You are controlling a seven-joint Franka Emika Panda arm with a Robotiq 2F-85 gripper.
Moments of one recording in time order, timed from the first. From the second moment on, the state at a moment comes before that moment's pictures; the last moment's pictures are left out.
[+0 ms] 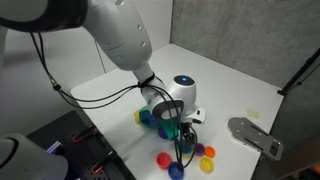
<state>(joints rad) -0.19 0.61 -0.26 -2.19 0.03 2.84 0.02</state>
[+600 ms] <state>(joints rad) -0.12 0.30 -0.28 -2.26 -0.05 2.54 0.02</state>
